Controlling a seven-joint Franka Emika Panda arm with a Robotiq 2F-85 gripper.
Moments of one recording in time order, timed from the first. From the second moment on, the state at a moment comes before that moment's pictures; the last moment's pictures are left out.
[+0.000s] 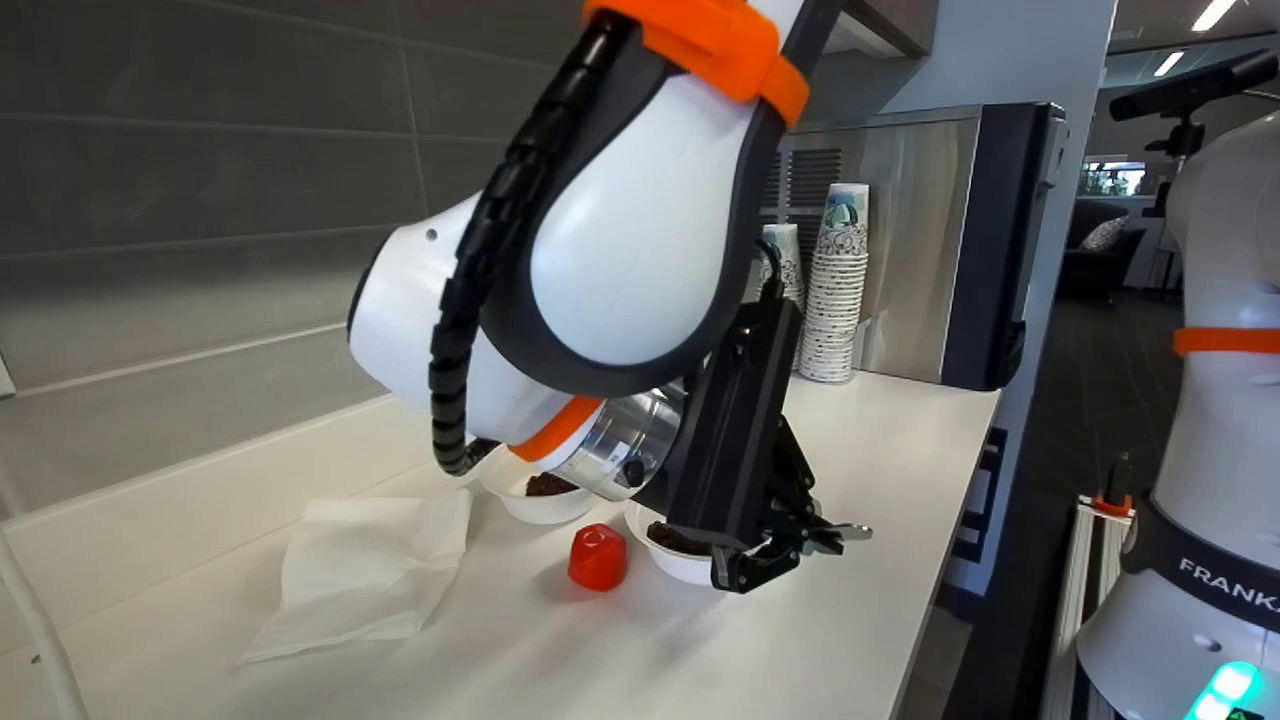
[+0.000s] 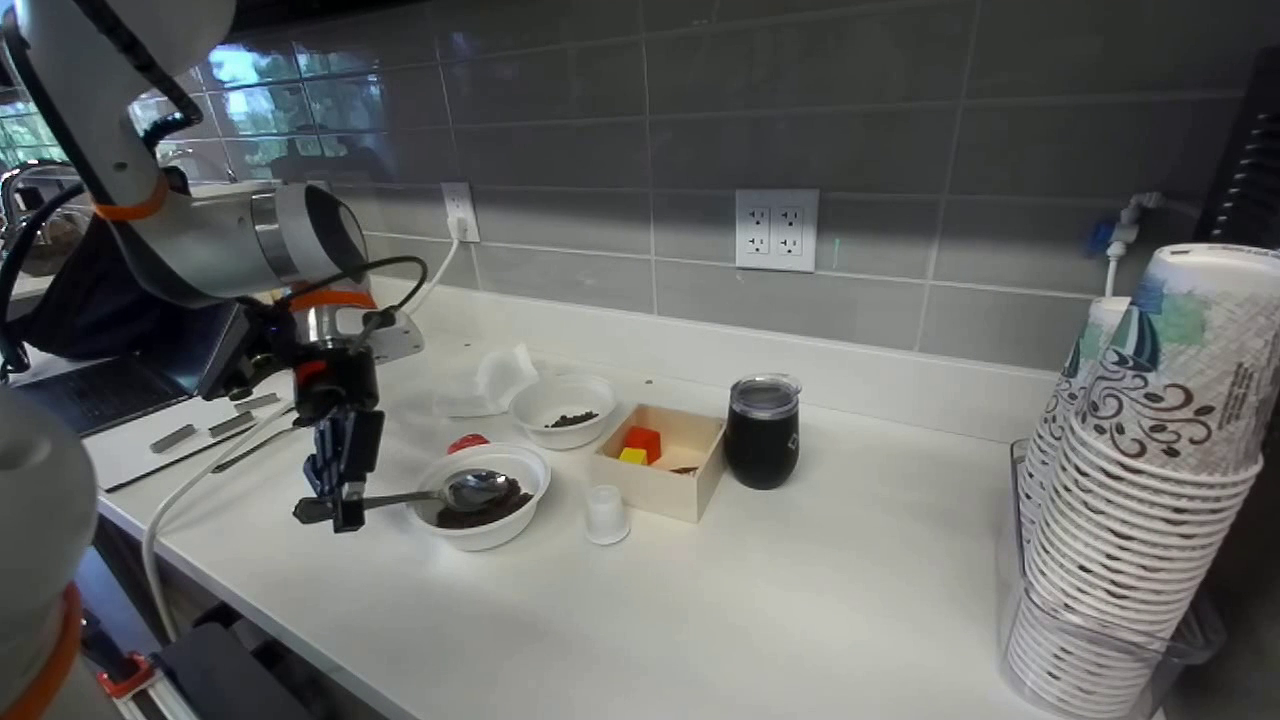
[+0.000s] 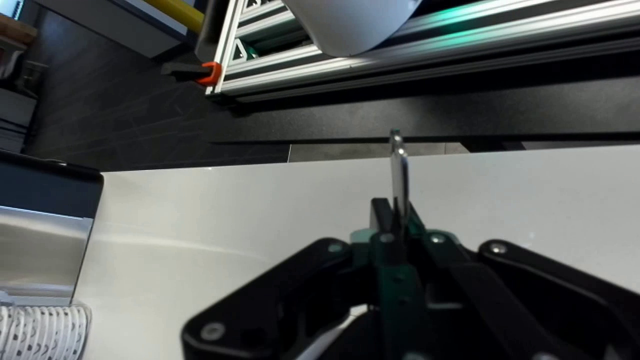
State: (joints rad) arm 0.39 0.21 0.31 -2.40 -0.26 1.70 0.86
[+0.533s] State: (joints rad) arm 0.35 0.10 0.29 -2.40 -0.17 1.72 0.71
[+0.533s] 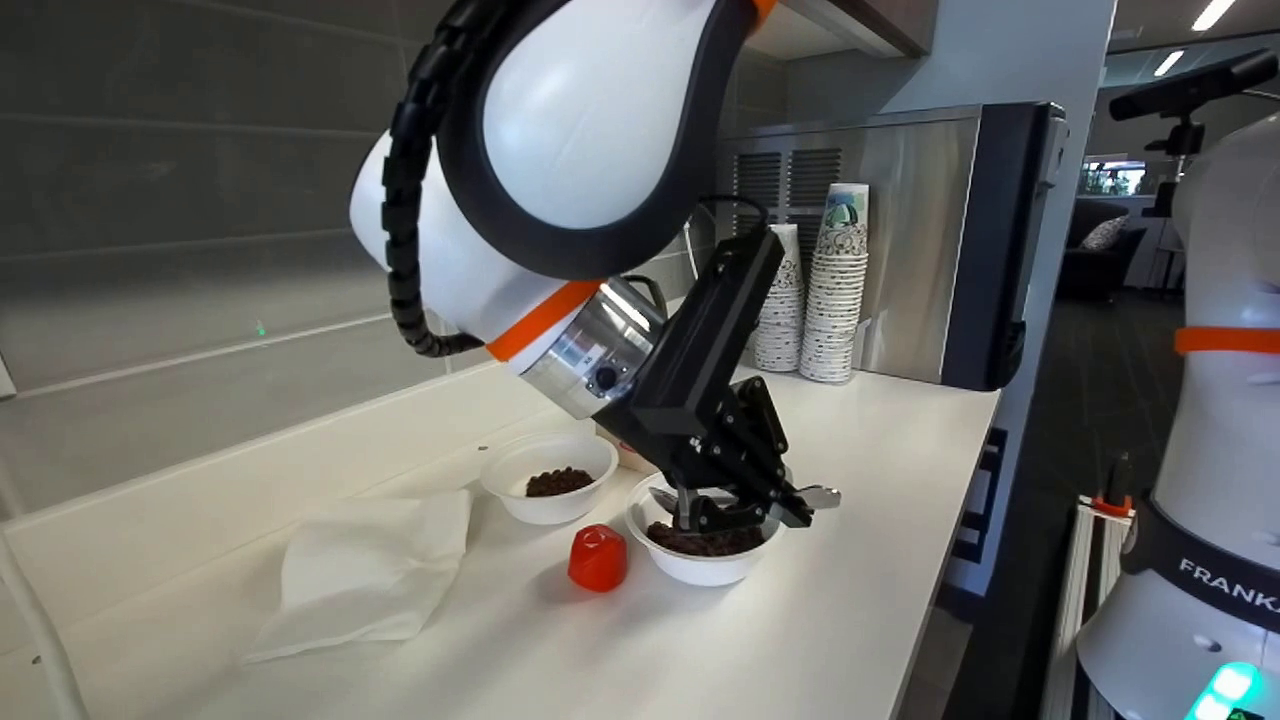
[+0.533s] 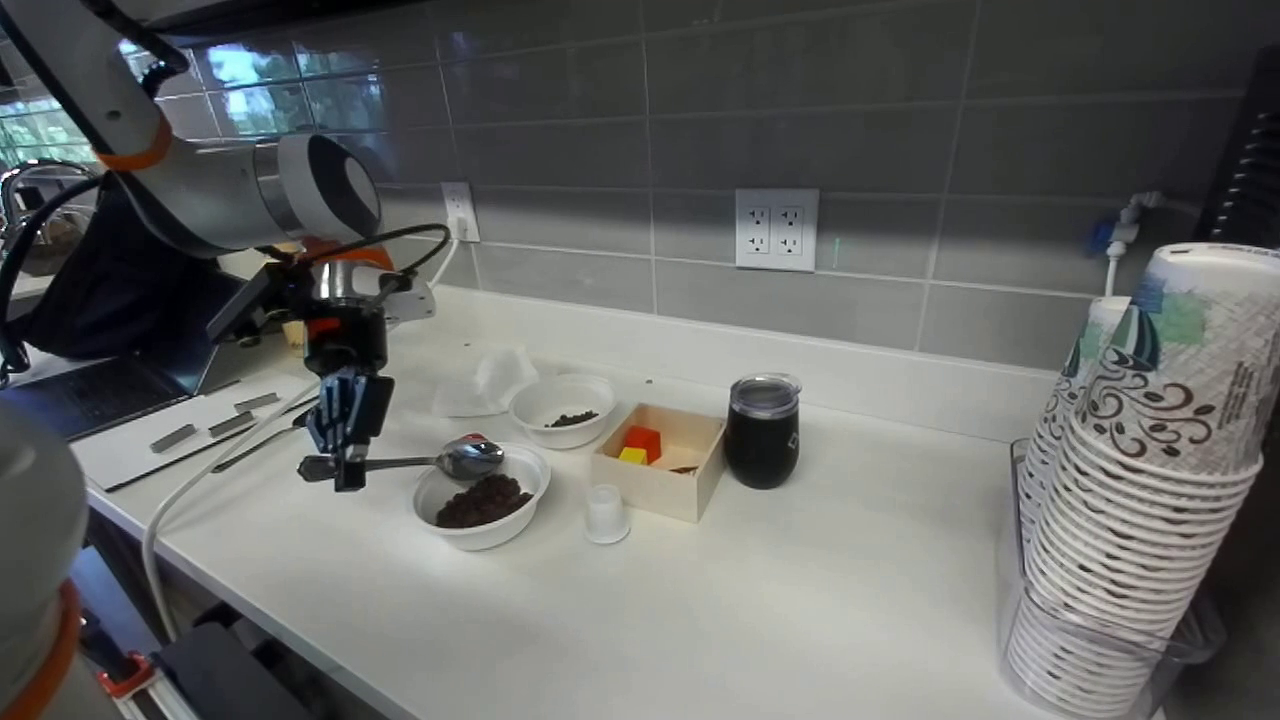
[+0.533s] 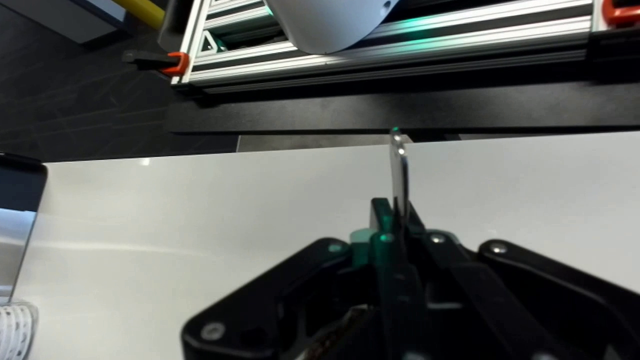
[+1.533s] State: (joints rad) arm 0.28 0.02 0.25 -2.59 0.03 2.01 0.55
